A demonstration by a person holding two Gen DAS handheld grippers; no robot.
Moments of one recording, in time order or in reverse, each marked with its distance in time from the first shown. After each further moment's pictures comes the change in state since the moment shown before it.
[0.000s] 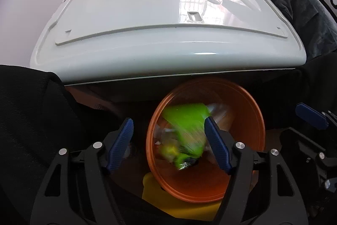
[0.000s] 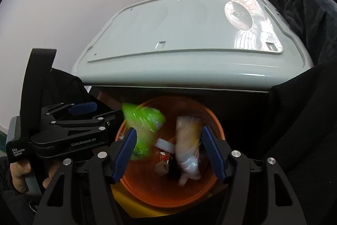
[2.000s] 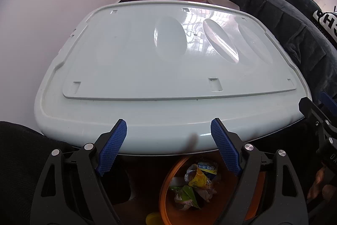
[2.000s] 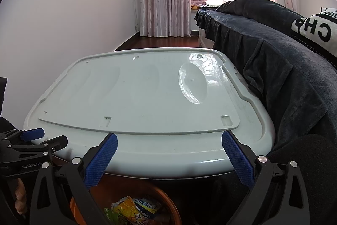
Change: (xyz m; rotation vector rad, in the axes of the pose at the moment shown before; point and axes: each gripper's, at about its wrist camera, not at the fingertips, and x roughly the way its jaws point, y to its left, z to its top) left arm -0.003 0.026 0.055 -0.042 -0.246 0.012; right arm 0.001 -0.021 0.059 0.000 -0.379 -0.332
